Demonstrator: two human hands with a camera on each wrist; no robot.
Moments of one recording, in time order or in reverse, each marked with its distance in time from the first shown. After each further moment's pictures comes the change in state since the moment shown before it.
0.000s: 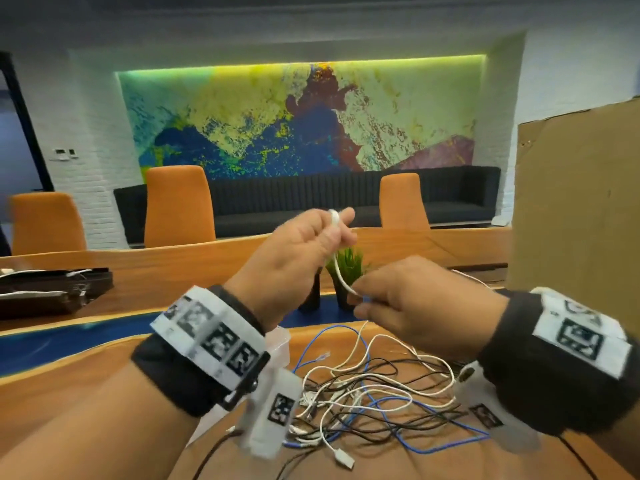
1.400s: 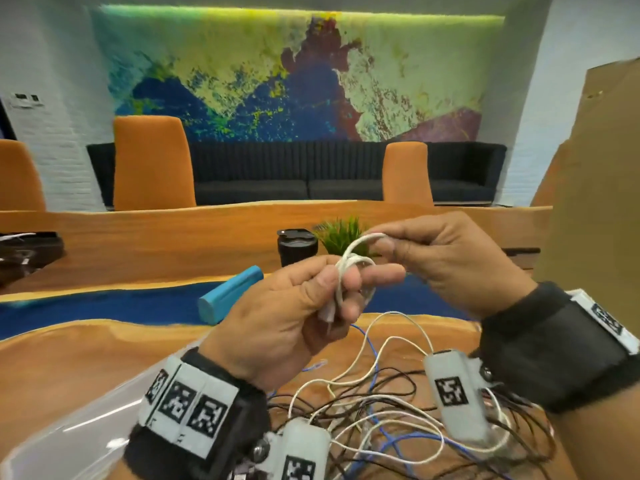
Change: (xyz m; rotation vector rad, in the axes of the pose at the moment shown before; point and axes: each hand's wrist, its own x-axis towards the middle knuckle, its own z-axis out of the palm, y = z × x) left_hand 0.021 -0.144 0.009 -0.809 -0.219 -0.088; right_hand 0.069 0.098 0.078 0.854 0.317 0.151
